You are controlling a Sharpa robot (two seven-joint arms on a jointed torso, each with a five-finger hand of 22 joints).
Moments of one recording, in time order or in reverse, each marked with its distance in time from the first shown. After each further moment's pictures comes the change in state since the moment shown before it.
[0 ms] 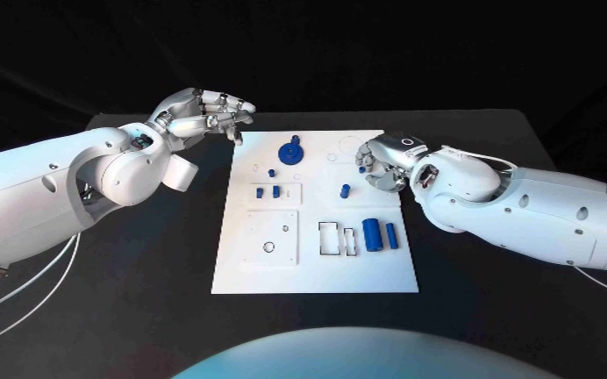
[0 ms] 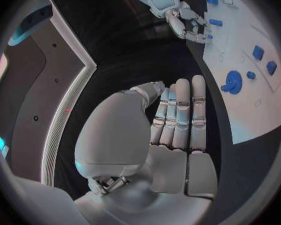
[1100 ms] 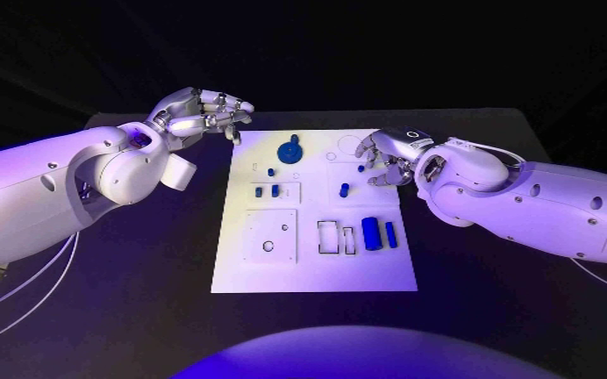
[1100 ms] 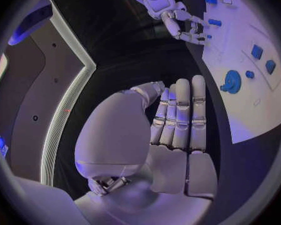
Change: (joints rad) left arm 0.000 0.004 0.000 -0.011 -0.002 0.009 -0.005; left_hand 0.000 0.000 0.000 0.000 0.000 -0.004 -0.004 0.000 0.006 -0.007 0.000 0.000 0.002 0.000 0.000 0.000 0.003 0.000 0.000 0.000 0.000 0.000; right arm 0.022 -0.025 0.008 0.021 0.093 0.016 0.027; right_hand 0.267 -0.064 -0.420 0.289 0.050 0.000 0.000 -0.120 -0.108 0.000 0.000 0.038 -0.003 -0.112 0.035 -0.065 -0.228 0.047 -0.093 0.029 -0.352 -0.246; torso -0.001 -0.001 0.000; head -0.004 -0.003
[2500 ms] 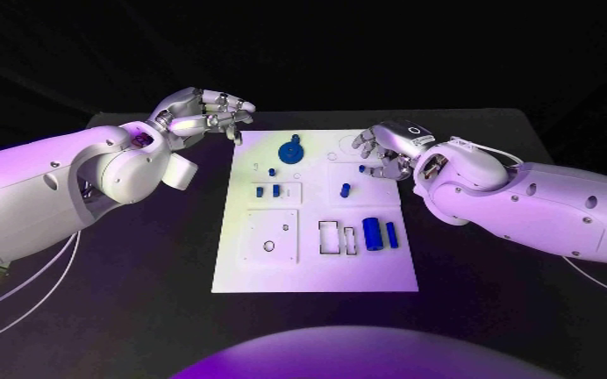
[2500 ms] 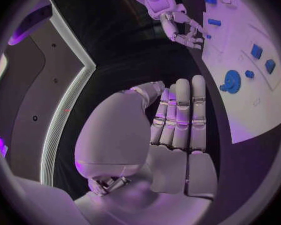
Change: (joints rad) left arm 0.000 0.002 0.000 -0.004 -0.001 0.002 -0.001; left_hand 0.000 0.000 -0.003 -0.003 0.000 0.000 0.000 0.000 0.003 0.000 0.000 0.004 0.002 0.000 0.000 0.000 0.002 0.000 0.000 0.000 0.000 0.000; right arm -0.004 0.018 0.000 -0.026 0.011 -0.102 0.039; right_hand -0.001 0.009 0.065 -0.011 -0.006 0.000 0.000 -0.010 -0.064 0.000 0.000 -0.138 0.001 -0.074 -0.013 -0.046 -0.100 0.000 -0.039 -0.018 -0.090 -0.040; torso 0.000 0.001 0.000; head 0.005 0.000
